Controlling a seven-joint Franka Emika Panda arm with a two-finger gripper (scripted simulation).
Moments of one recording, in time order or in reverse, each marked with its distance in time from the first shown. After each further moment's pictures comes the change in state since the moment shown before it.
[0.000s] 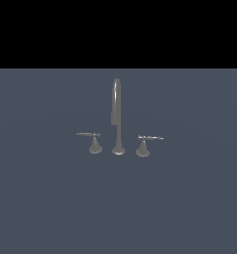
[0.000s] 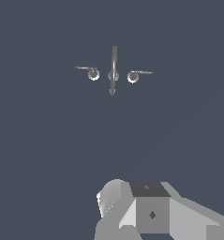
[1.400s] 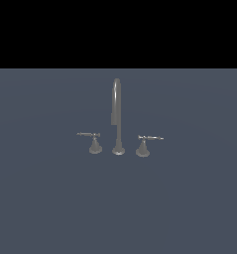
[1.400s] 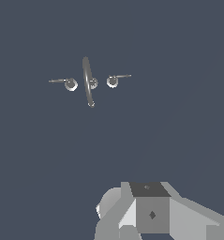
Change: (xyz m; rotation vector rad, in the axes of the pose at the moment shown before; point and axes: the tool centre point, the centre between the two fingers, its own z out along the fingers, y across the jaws) arm 0.034 0.020 0.017 -0.080 -0.011 0.168
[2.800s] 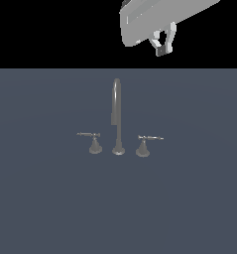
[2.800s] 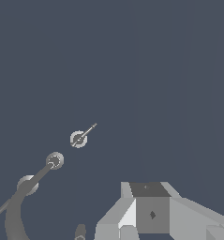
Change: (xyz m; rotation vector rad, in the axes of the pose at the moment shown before) arm 0.154 0.032 0.136 -0.179 0.037 0.644
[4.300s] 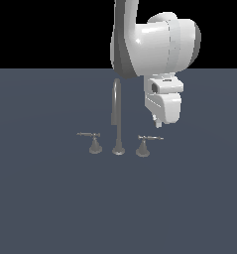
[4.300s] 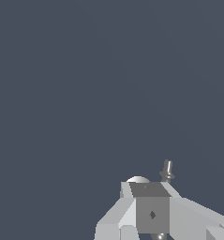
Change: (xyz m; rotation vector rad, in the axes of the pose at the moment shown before) arm 0.053 -0.085 0.204 0.112 -0.125 0.632
